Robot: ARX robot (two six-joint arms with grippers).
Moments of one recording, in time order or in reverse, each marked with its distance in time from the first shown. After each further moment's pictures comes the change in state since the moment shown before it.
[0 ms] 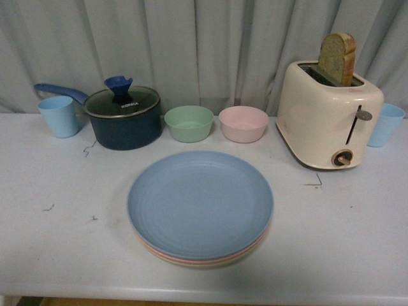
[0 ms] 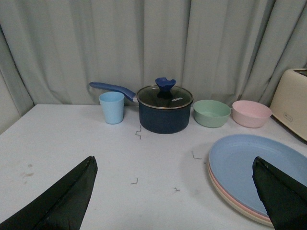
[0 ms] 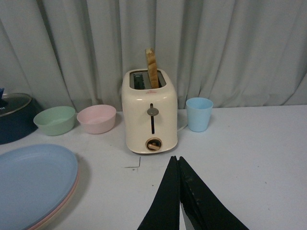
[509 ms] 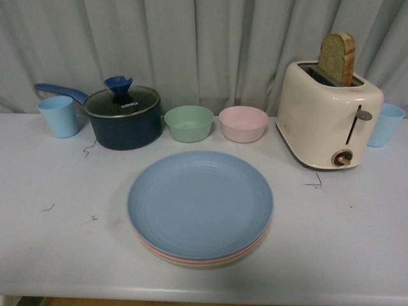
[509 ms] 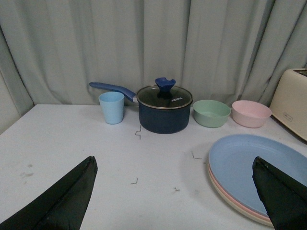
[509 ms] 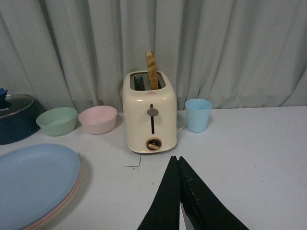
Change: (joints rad) left arm 0.000 0.000 0.000 0.000 0.000 0.000; right arm 0.000 -0.181 0.000 -0.173 0.000 0.000
